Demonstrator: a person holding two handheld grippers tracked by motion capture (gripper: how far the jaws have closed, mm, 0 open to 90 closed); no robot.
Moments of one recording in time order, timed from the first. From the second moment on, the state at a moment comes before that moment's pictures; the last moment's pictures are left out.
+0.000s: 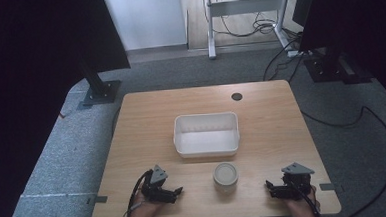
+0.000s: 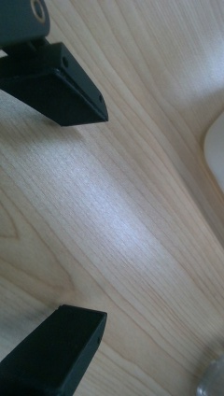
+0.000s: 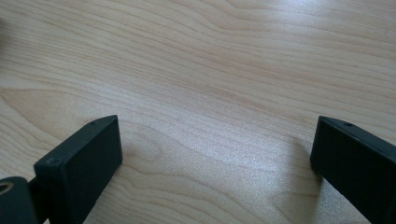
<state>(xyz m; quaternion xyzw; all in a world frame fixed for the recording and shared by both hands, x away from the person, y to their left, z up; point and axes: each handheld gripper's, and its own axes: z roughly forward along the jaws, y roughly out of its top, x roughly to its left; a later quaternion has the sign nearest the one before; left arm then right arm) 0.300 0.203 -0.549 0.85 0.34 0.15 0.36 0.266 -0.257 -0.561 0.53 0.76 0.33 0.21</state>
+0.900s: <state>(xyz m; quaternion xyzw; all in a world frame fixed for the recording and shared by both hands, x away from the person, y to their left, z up) 0.291 0.177 -0.521 0.86 0.30 0.14 0.39 0.266 -0.257 -0.561 0.53 0.76 0.33 0.21</state>
